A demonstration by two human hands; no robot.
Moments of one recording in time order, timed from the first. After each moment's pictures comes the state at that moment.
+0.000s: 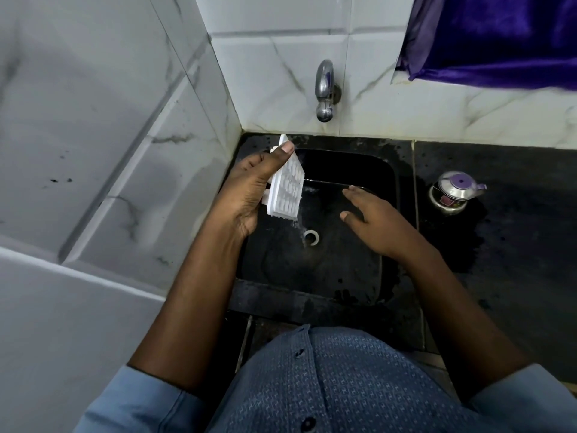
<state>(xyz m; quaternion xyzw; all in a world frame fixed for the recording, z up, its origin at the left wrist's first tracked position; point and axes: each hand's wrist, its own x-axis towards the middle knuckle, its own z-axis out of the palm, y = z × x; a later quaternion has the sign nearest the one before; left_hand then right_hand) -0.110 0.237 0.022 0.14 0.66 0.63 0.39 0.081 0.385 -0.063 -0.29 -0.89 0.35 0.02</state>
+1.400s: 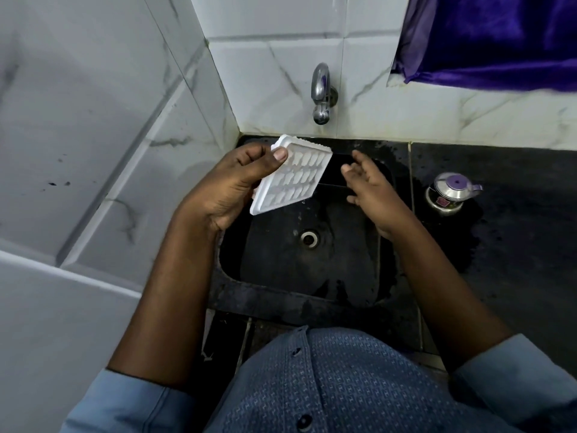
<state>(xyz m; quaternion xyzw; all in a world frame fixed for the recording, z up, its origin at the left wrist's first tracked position) -0.121 0.218 0.049 0.30 0.62 0.57 0.43 0.048 0.398 -0.047 -0.35 -0.64 0.66 0.19</state>
